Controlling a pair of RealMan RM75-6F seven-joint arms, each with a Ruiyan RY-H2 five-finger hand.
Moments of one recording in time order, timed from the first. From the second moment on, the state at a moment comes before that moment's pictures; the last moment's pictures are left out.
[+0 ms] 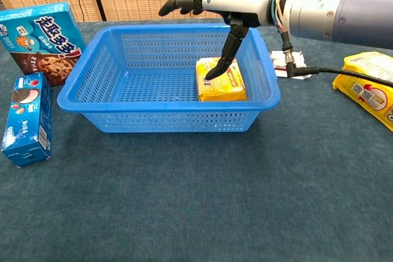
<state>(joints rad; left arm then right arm) -0.20 -0.97 -0.18 -1.70 1.30 1.33 -0.26 1.03 -1.51 0.21 -1.38 -1.41 0.78 0.16</state>
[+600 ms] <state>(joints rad) -0.21 -0.97 -0.18 -1.69 1.29 1.31 -0.26 1.08 -1.68 0.23 -1.18 -1.18 0.67 -0.04</state>
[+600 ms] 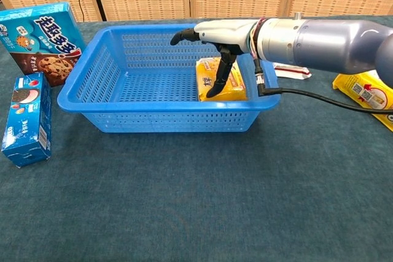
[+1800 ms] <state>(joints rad) -0.21 -0.97 -0.18 -1.68 1.28 1.30 -0.26 1.11 -1.75 0.20 -1.03 -1.08 0.64 -0.14</state>
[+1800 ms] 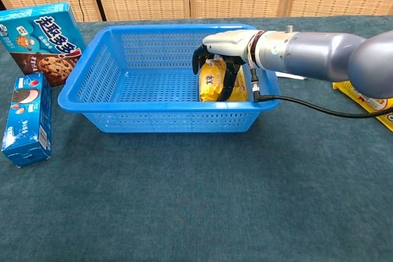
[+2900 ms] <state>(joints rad) -0.21 -0.97 -0.16 -1.71 1.34 1.32 -0.24 0.96 -1.42 0.26 -1.05 -1.27 0.78 0.24</state>
